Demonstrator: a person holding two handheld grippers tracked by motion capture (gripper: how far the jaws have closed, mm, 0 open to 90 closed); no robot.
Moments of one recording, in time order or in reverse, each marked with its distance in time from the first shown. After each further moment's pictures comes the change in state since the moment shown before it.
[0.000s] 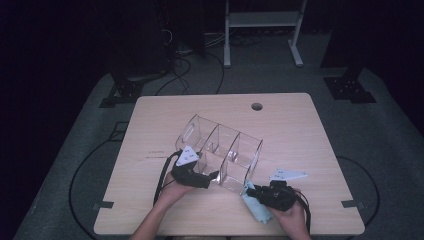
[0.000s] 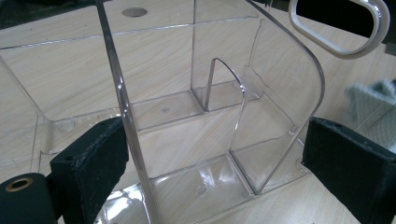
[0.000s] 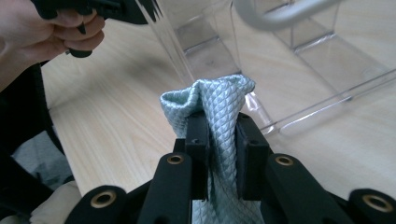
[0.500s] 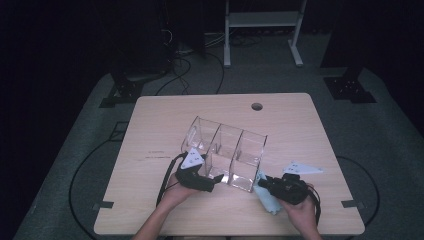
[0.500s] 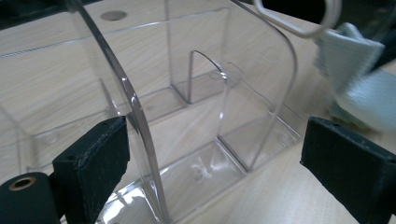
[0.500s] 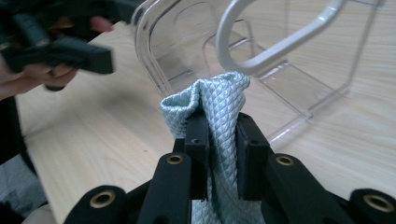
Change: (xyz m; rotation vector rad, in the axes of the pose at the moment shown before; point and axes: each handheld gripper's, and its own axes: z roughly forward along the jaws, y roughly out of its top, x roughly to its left) left arm -0.016 0.003 0.005 0.001 -0.053 0.036; right arm -0.019 0.010 -0.026 -0.081 -0.085 0.018
